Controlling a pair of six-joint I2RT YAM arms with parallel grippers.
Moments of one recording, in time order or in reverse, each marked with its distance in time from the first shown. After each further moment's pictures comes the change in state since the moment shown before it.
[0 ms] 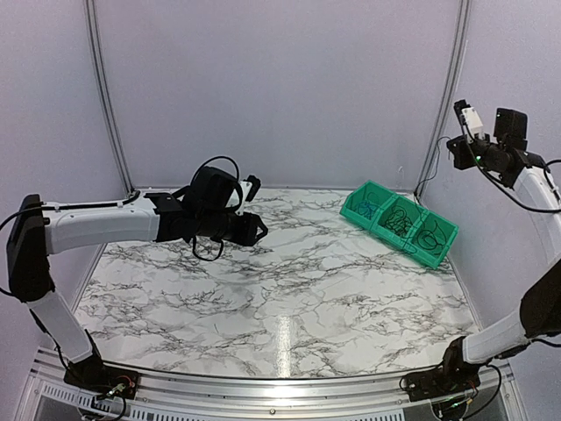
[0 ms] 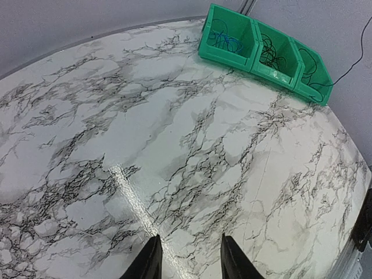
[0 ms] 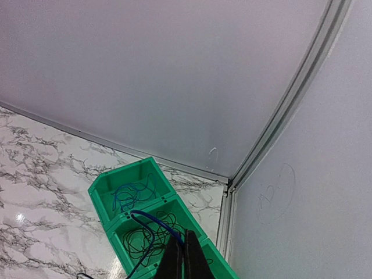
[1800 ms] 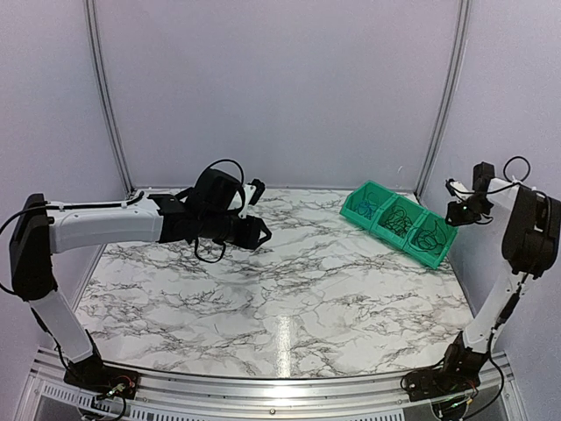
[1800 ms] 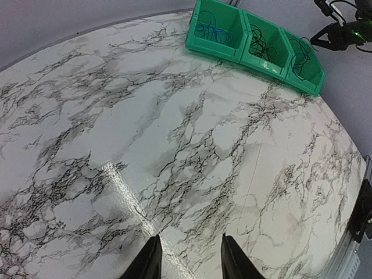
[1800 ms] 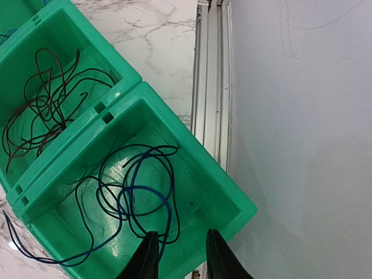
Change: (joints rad) left arm 0.000 0.021 0.002 0.001 0.050 0.016; right arm -0.218 0.502 -0.031 -0.129 0.147 -0.100
